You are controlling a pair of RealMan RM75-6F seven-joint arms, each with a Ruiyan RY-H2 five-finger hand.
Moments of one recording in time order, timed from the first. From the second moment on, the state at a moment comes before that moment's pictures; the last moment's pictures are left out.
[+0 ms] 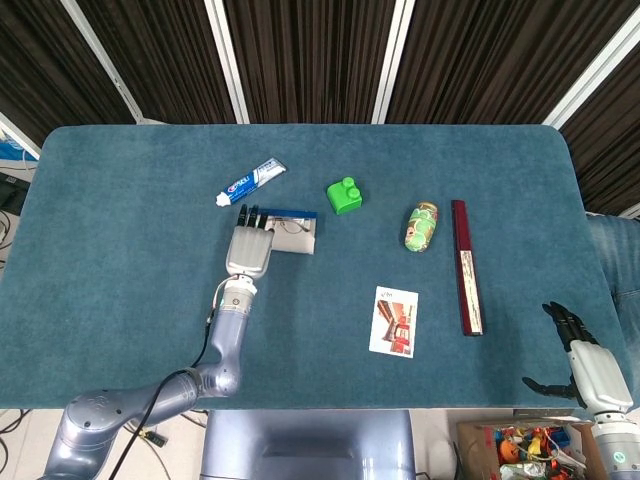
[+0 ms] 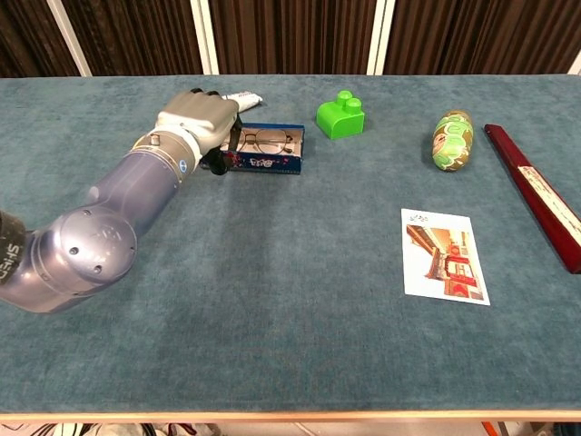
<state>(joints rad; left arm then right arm) -1.00 -2.07 -0.38 -0.87 0.84 1.04 0.81 0.08 -1.02 0.03 -1.75 -1.39 1.29 0.21</state>
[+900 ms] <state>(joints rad) -0.79 -1.77 -0.27 -1.46 0.76 1.19 0.93 0.08 -1.02 0.03 -1.75 -1.40 1.29 0.22</state>
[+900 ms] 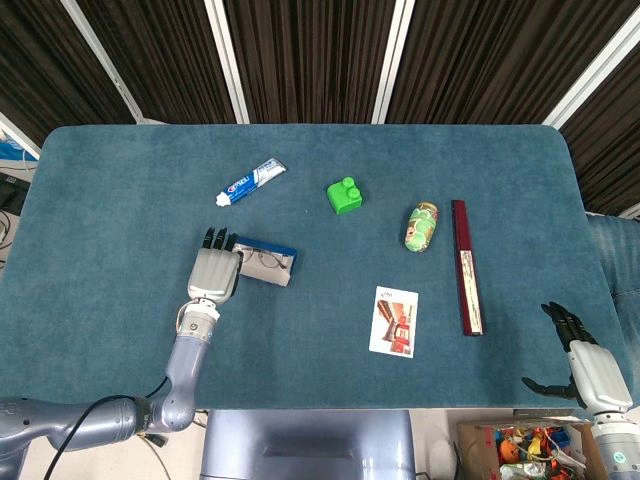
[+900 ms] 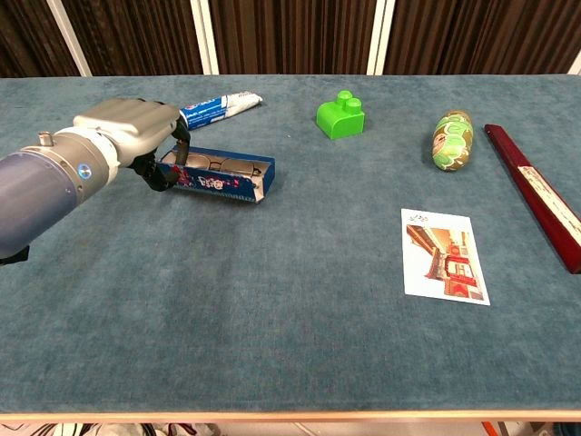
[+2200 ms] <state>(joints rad) -0.95 -1.87 -0.36 -1.23 0.65 1.15 0.98 0.08 -1.02 0.03 -1.75 -1.39 1.29 0.21</state>
